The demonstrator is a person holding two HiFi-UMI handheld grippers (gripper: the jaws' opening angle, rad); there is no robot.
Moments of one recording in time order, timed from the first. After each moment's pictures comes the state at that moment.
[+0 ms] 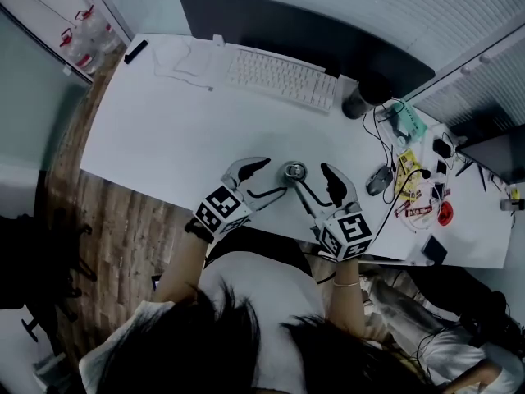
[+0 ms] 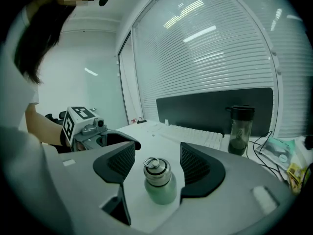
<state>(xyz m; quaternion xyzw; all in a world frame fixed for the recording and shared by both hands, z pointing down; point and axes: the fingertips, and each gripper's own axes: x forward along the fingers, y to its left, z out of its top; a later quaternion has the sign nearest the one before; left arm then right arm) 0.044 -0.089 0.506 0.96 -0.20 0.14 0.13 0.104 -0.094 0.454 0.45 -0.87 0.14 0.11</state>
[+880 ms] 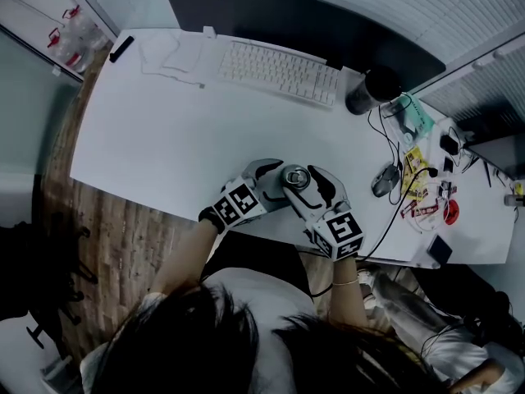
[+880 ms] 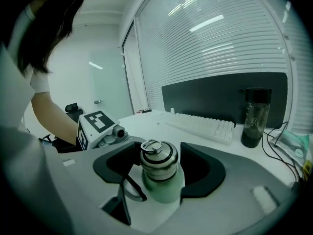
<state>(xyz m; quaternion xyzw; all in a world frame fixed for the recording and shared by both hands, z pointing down) 0.091 -0.090 0.591 0.97 -0.10 0.19 0.12 0.079 -0.104 0.511 0.41 -0.89 0.16 0.16</state>
